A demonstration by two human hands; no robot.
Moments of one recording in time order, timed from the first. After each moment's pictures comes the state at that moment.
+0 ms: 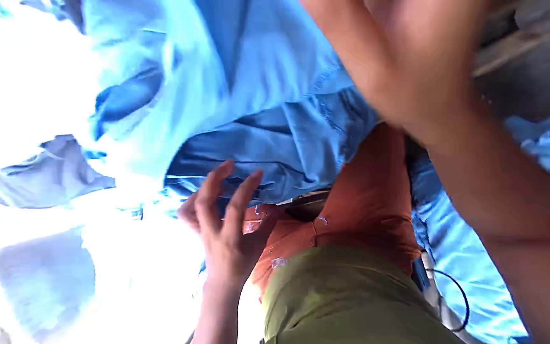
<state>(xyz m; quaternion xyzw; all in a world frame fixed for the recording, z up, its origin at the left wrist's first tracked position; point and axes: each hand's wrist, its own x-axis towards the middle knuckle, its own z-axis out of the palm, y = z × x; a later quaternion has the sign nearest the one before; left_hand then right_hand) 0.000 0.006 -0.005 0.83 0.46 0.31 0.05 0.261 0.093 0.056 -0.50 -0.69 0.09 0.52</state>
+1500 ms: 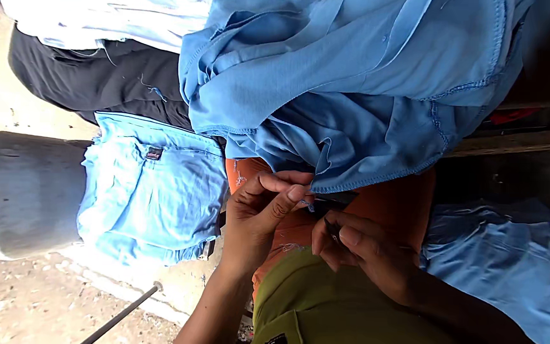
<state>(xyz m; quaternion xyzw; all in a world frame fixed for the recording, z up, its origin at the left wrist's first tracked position) -0.026 -0.027 0.004 0.39 0.37 0.56 0.63 0.171 -0.043 0.002 -0.25 -0.54 0.71 0.37</state>
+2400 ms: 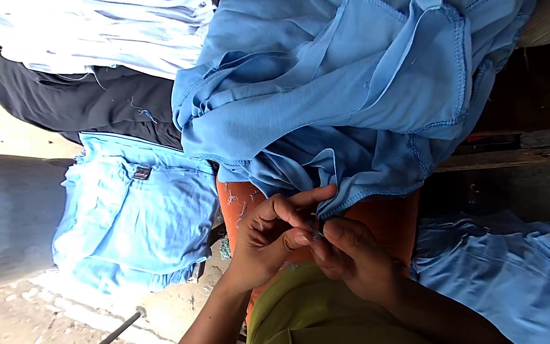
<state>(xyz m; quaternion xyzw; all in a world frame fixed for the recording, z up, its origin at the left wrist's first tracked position) -0.019 -0.007 -0.012 0.48 0.20 0.55 0.66 0.154 -0.025 0.005 -0.21 -0.35 0.80 0.43</state>
